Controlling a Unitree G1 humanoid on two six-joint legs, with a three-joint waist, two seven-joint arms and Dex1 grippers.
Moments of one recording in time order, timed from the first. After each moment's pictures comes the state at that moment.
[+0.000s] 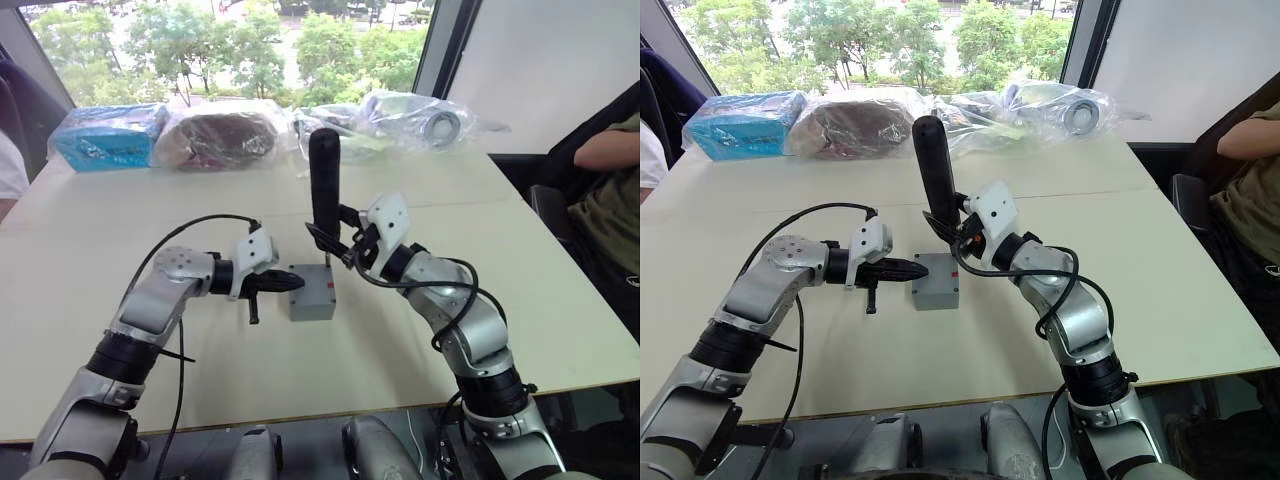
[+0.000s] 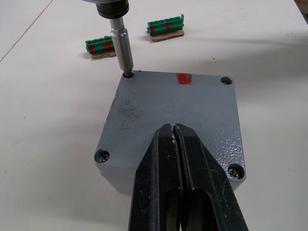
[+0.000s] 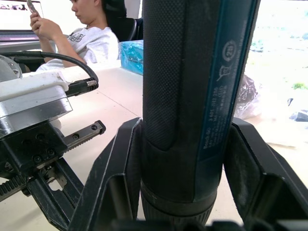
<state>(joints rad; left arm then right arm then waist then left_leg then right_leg) -0.51 0.61 -0.23 0.03 -0.24 0.35 -1.15 -0.42 -0.24 0.19 -0.31 0.24 0.50 0.48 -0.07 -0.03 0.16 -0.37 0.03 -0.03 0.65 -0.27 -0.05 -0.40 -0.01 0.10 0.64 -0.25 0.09</state>
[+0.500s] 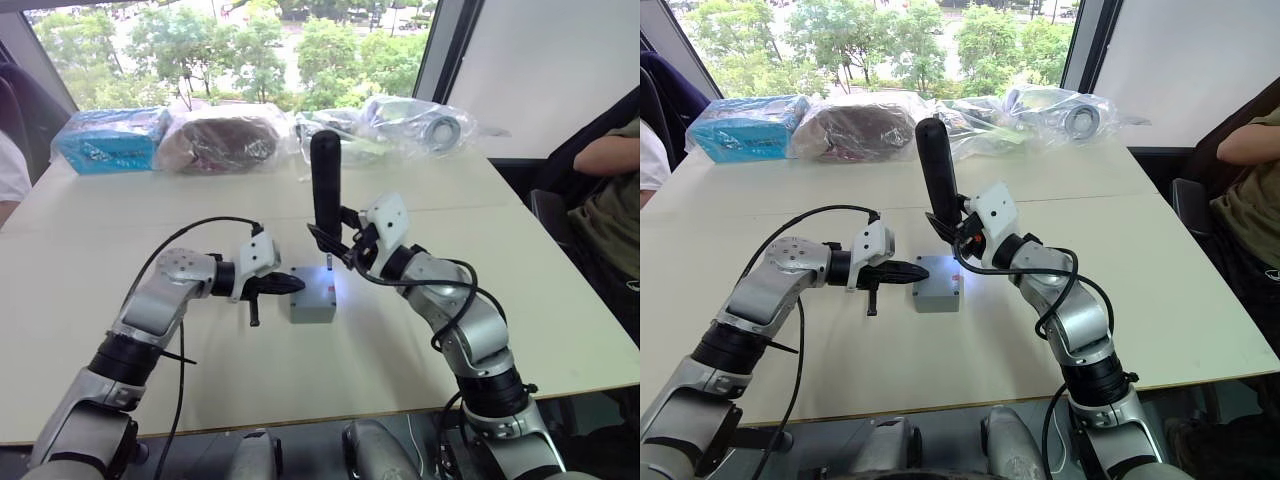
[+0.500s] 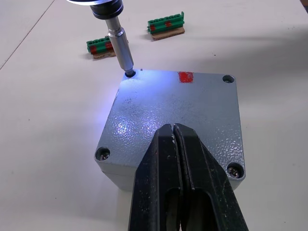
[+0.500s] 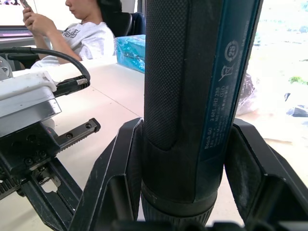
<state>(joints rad) -0.51 0.61 -0.24 0.03 -0.23 0.33 -1.15 -0.42 -0.24 0.19 -0.32 0.24 0.52 0.46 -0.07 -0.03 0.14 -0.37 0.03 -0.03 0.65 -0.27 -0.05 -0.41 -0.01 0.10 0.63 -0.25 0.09</state>
